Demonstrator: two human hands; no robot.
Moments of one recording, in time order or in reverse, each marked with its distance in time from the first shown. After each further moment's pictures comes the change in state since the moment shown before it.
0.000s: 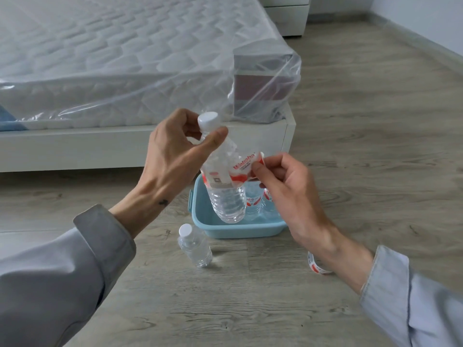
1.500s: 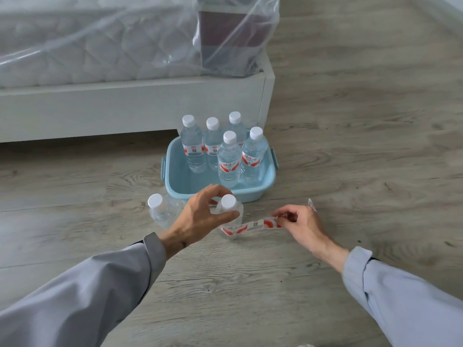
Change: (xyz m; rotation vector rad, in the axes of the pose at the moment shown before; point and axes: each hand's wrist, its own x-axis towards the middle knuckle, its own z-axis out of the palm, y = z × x) left_hand -0.107 -0.141 0.124 -0.011 -0.579 -0.078; right_hand -0.075 0.174 -0.126 -0.612 -0.042 0.383
